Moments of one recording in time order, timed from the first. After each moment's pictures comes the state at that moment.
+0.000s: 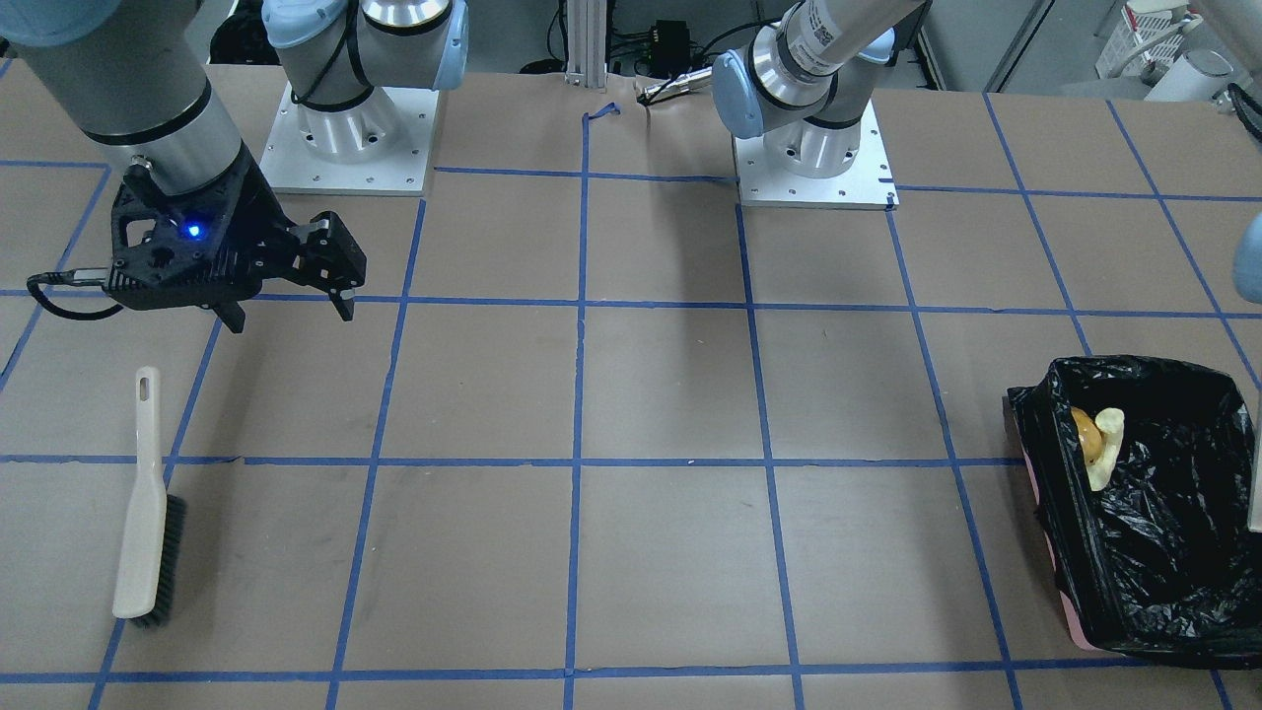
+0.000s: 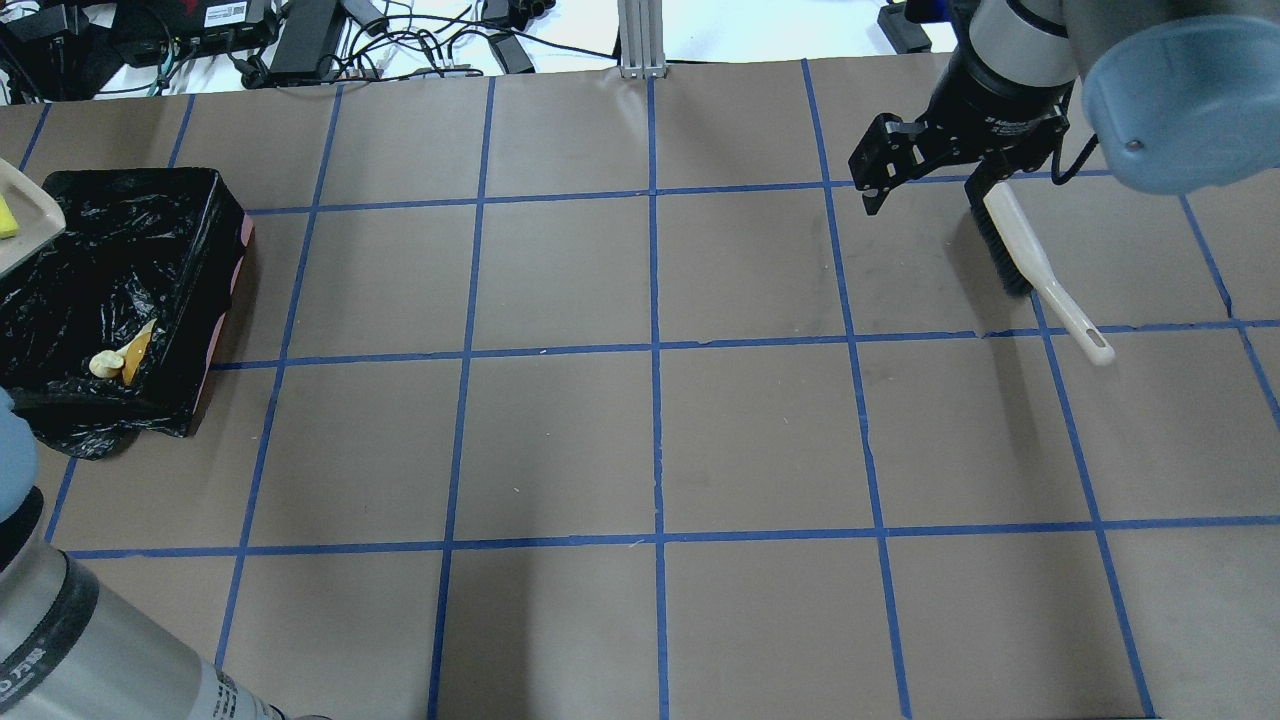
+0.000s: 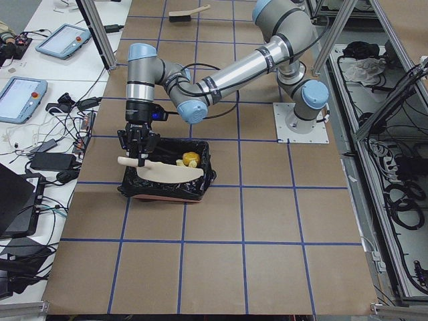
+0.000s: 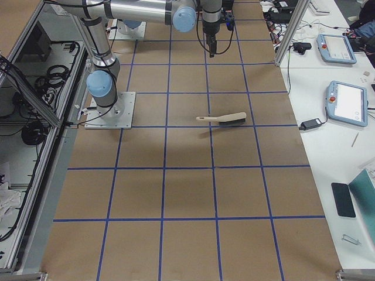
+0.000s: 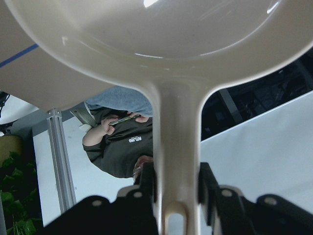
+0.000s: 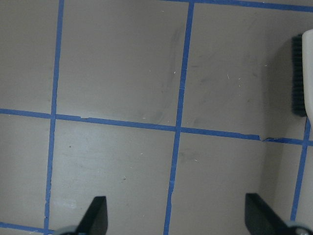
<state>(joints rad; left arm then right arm) -1.08 -2.08 -1.29 -0.63 2.36 2.81 1.54 -1.51 1.61 -1.74 -1.50 -0.14</state>
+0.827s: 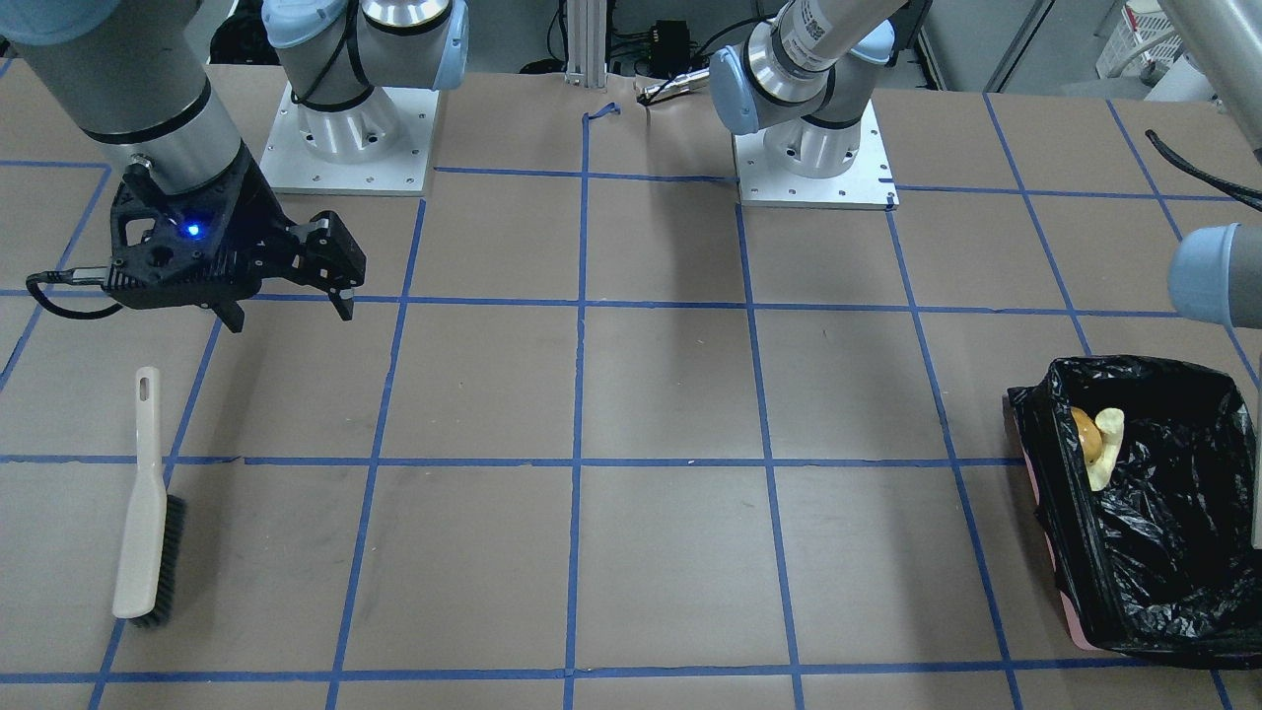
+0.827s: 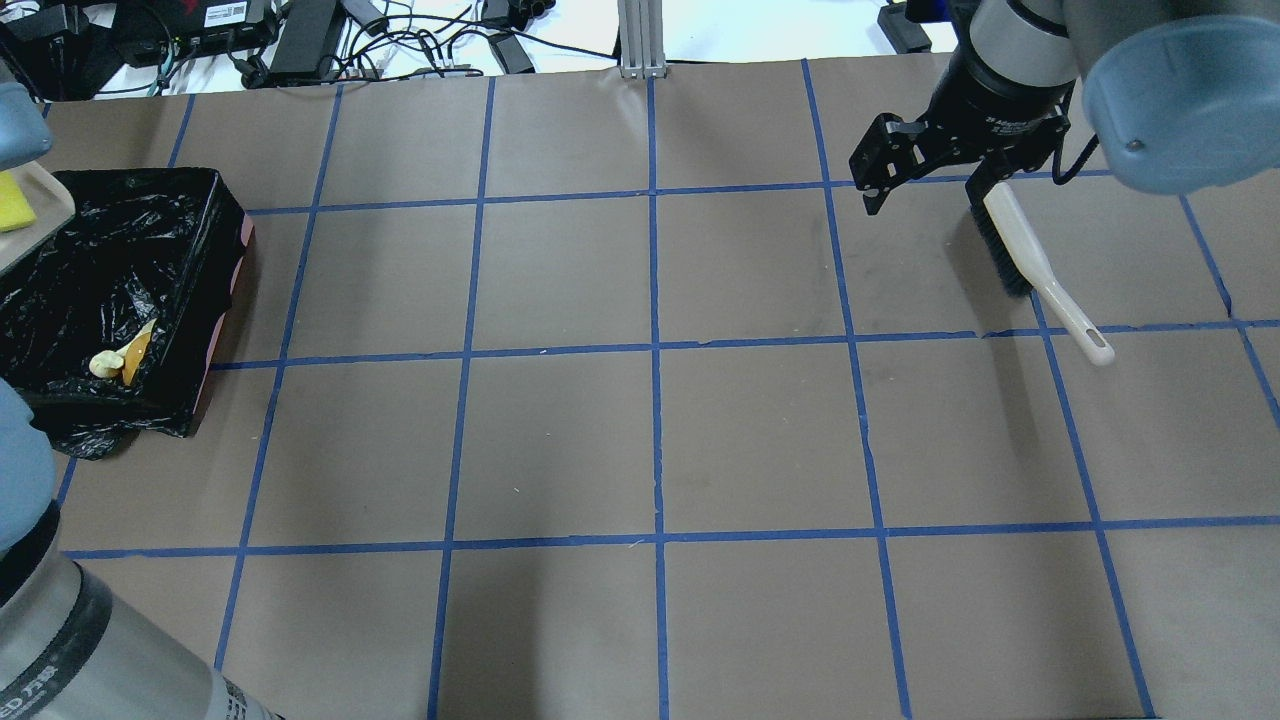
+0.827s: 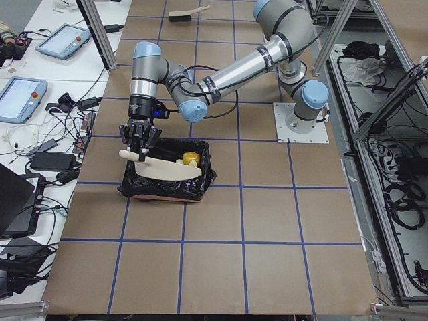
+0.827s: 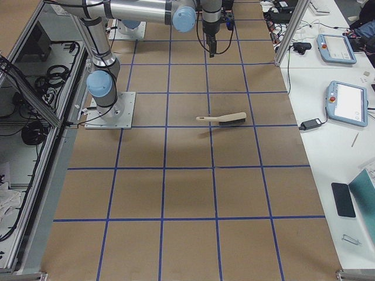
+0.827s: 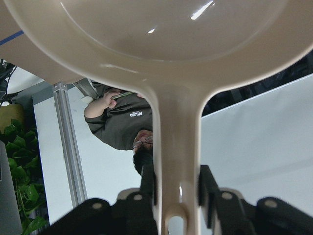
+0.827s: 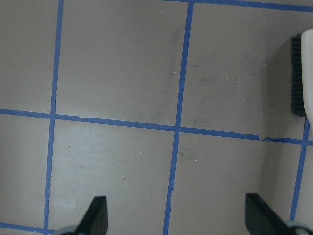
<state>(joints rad) -1.13 -2.06 -1.37 -0.45 2.42 2.83 1.54 -1.51 1.61 -1.74 -1.51 -0.14</state>
